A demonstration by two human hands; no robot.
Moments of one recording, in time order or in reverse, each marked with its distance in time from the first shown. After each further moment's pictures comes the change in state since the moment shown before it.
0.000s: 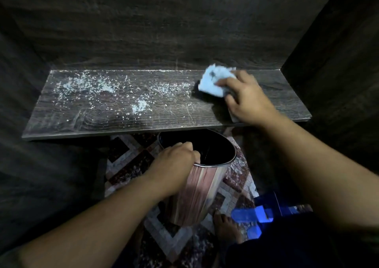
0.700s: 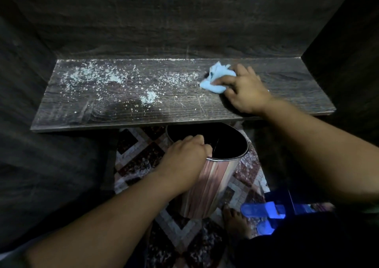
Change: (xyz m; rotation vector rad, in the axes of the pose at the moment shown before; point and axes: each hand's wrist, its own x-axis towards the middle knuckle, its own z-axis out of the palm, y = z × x) left_hand 0.001 0.002 0.000 0.022 0.019 -0.036; right_hand 0.031 0.006 0.040 -0.092 -0.168 -0.026
